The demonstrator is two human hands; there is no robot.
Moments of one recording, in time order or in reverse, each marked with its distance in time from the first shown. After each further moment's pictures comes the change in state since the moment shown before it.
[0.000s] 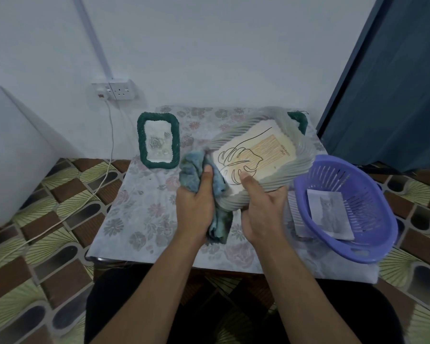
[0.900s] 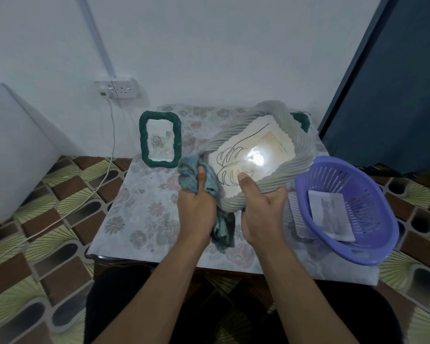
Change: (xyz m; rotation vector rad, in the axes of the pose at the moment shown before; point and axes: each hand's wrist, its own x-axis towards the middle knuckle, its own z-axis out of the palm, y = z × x) left_hand -0.004 0.002 0.002 0.020 0.054 -0.080; right_hand -0.008 -0.001 0.007 -0.108 -0.065 -0.146
